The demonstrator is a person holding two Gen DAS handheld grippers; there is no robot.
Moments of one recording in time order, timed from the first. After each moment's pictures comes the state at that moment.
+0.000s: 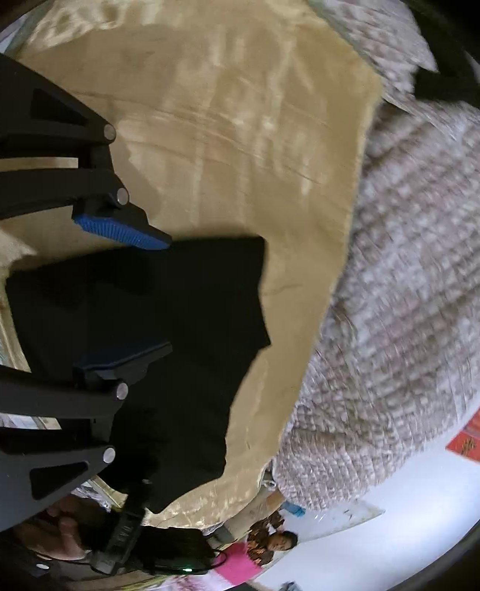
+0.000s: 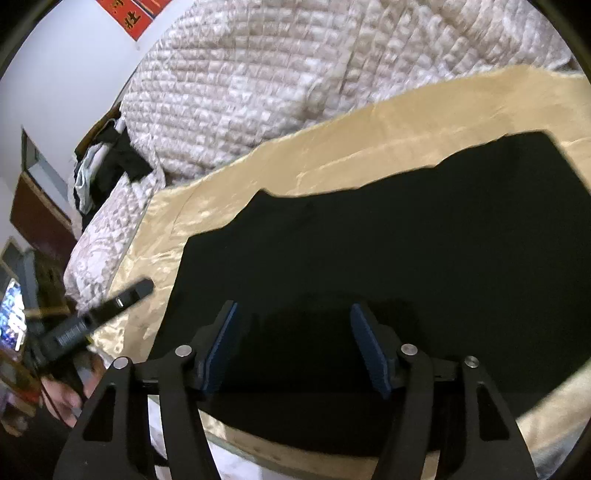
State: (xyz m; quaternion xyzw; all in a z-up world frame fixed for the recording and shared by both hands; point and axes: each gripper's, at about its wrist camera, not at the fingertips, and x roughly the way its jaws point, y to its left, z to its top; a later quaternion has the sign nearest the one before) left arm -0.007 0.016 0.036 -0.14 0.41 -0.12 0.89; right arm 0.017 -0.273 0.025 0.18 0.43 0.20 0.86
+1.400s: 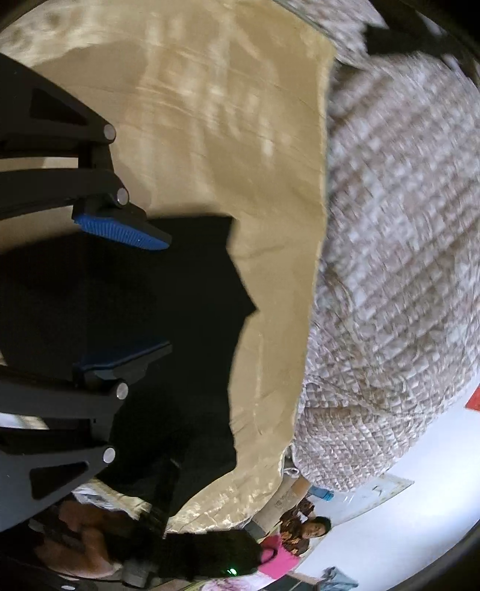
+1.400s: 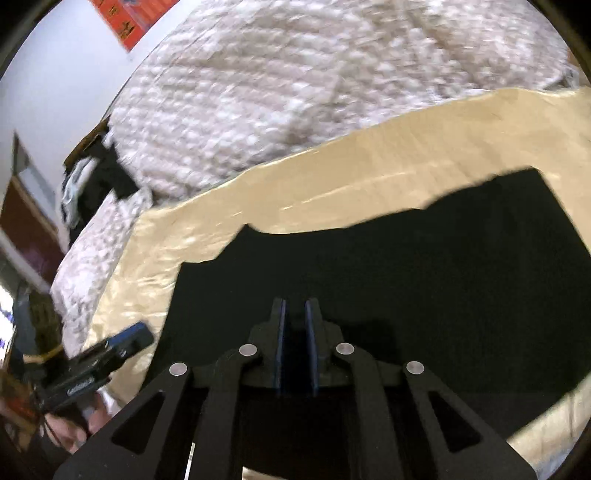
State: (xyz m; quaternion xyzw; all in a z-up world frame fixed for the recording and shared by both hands) left arm 0.024 -0.024 0.055 -0.06 0.38 -0.16 0.91; right arm 0.035 -0.277 0.040 0.16 0.41 0.17 0.88
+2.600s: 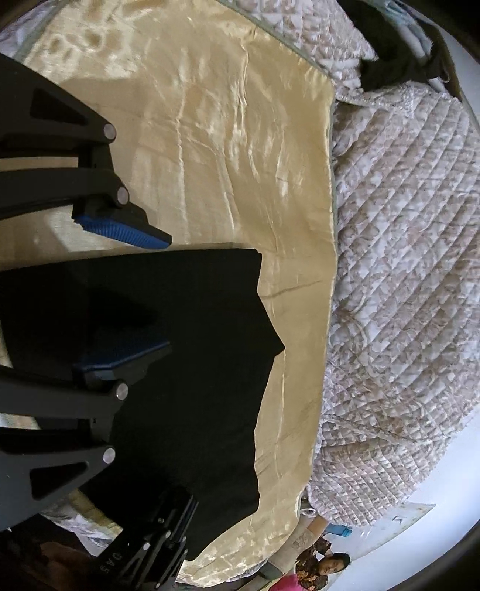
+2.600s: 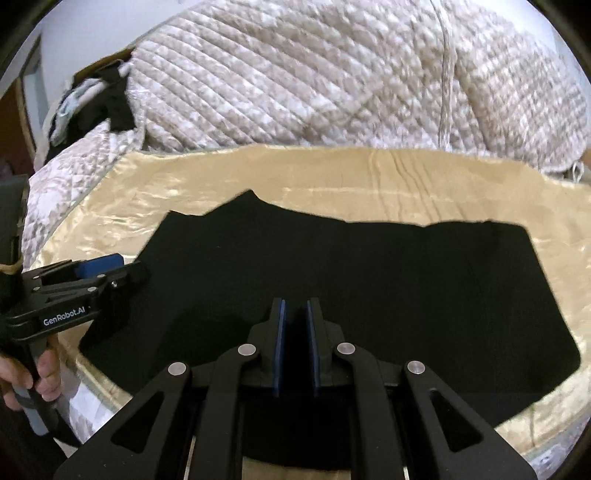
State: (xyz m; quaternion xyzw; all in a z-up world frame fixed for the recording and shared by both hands) left arm -0.011 -0.028 0.035 -0.01 0.38 -0.06 0.92; right arm -0.004 -0.239 0.040 -0.01 0.38 0.12 0.92
